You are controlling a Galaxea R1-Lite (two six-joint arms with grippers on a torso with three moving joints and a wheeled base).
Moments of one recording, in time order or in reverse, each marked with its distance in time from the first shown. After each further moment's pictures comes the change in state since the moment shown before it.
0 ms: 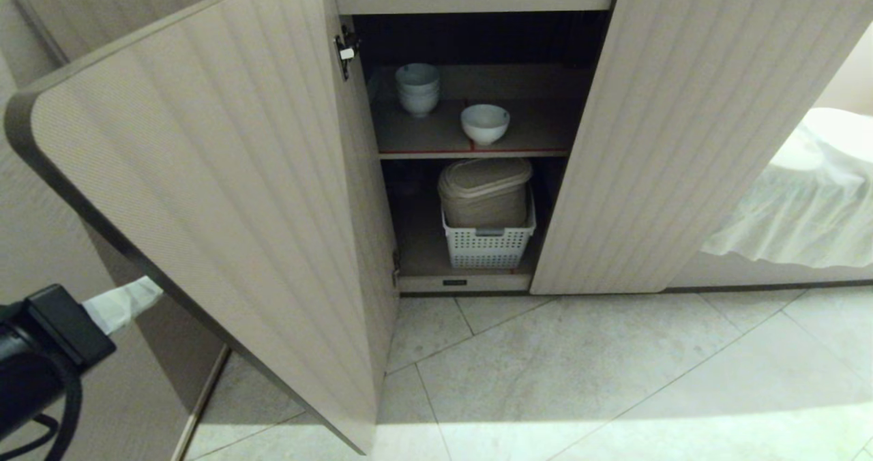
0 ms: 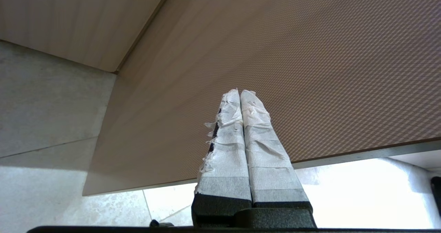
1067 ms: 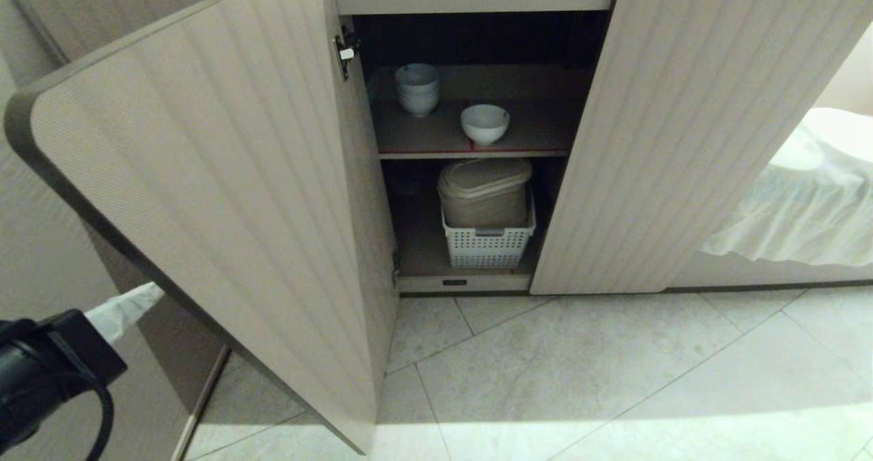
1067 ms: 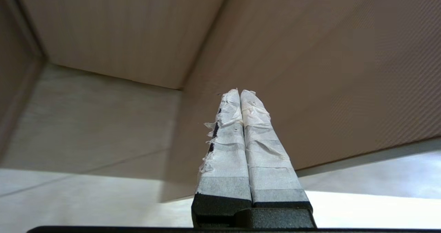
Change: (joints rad) left arm -0.001 -0.006 0.042 0.002 0.139 0.215; right arm 0.000 0.000 0.000 0.000 0.000 0.000
